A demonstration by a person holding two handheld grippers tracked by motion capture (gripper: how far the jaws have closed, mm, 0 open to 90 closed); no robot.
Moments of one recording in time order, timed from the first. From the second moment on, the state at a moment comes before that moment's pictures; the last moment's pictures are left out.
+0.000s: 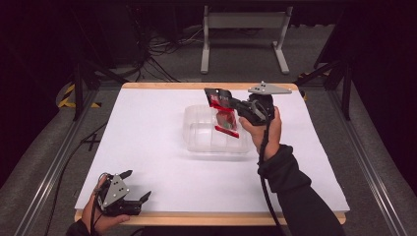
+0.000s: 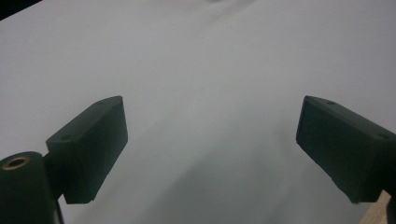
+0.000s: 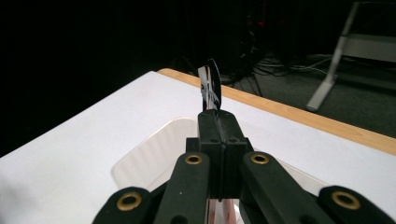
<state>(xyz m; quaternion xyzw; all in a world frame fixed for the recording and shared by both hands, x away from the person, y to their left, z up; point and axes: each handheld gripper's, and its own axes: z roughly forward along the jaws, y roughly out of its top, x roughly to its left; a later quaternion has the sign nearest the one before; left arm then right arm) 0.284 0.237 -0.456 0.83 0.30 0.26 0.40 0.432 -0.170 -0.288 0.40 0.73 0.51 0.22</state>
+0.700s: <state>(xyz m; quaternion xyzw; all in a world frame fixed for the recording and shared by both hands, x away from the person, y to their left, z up) 0.284 0.237 -0.456 0.82 0.29 0.25 0.41 0.450 -0.117 -0.316 0.44 0.72 0.49 0.20</state>
